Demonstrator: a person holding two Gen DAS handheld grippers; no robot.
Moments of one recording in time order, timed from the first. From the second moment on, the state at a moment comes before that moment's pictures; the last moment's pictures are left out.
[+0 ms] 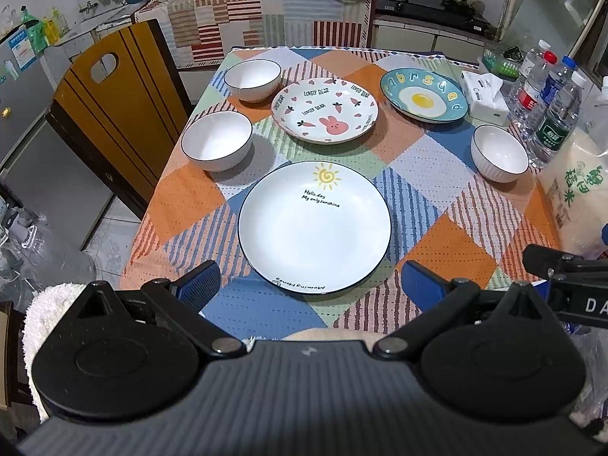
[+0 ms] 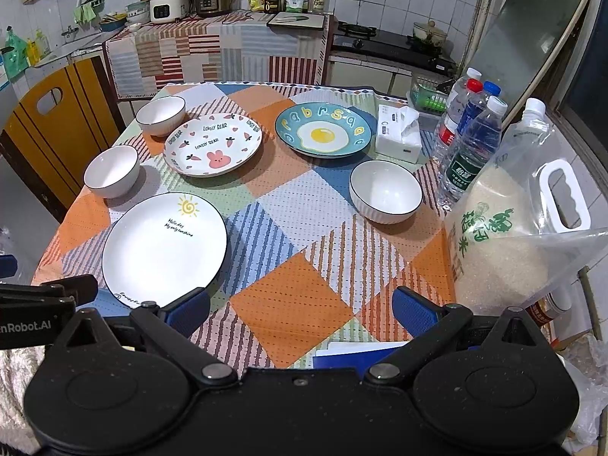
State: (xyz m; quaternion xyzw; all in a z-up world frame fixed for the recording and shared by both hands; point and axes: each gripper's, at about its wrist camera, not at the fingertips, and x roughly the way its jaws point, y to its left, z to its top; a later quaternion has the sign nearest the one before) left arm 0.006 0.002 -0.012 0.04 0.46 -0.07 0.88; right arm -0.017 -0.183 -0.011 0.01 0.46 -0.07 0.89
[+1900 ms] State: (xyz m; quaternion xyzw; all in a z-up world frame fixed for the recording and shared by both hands) left arm 0.005 0.006 -0.019 0.03 0.46 -0.09 0.88; right arm -0.018 -0.185 -0.015 0.00 0.46 -0.06 0.89
